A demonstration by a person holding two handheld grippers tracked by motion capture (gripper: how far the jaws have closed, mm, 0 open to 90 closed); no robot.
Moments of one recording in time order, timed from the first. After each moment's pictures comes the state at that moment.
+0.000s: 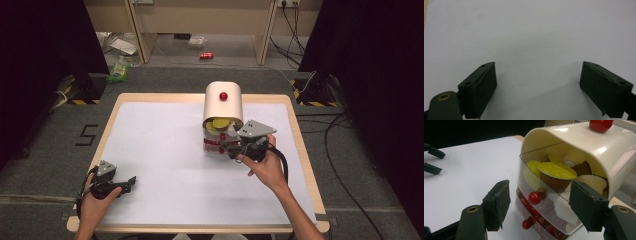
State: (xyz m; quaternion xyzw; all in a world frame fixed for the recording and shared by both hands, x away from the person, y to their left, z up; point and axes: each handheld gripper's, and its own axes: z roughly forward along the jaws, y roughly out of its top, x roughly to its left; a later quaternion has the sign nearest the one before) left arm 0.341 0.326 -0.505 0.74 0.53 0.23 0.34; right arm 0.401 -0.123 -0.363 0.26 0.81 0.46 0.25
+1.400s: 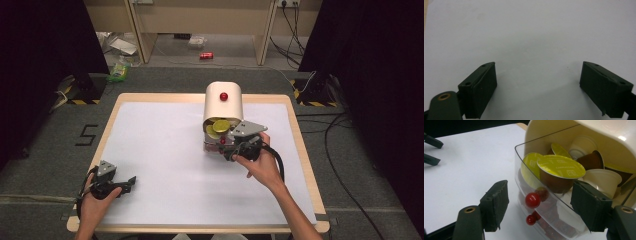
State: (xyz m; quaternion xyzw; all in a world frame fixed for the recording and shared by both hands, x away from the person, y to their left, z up) left arm 0.340 0.326 -0.505 0.74 0.53 0.23 0.34; right arm 0.405 -0.113 -0.371 0.27 0.83 0.43 0.23
